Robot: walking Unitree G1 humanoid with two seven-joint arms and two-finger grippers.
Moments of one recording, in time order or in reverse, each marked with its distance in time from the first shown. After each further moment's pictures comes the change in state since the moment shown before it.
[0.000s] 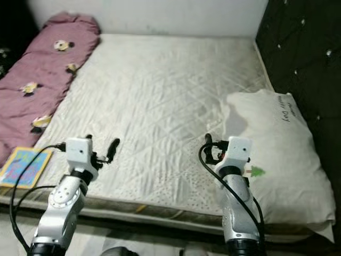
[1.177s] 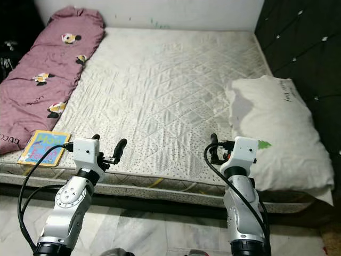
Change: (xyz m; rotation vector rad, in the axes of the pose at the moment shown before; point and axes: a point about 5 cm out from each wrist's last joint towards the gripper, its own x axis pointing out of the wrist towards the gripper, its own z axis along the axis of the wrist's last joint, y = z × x) left arm 0.000 -0.007 -0.002 -0.011 0.005 -0.038; right arm -0.001 -0.005 0.002 0.006 -0.007 -0.016
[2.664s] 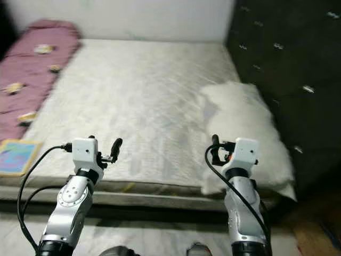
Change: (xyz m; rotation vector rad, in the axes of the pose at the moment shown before) left arm 0.003 0.005 -0.004 0.016 0.023 0.101; right arm -0.002 -0.002 0.000 -0.016 -0.004 -0.003
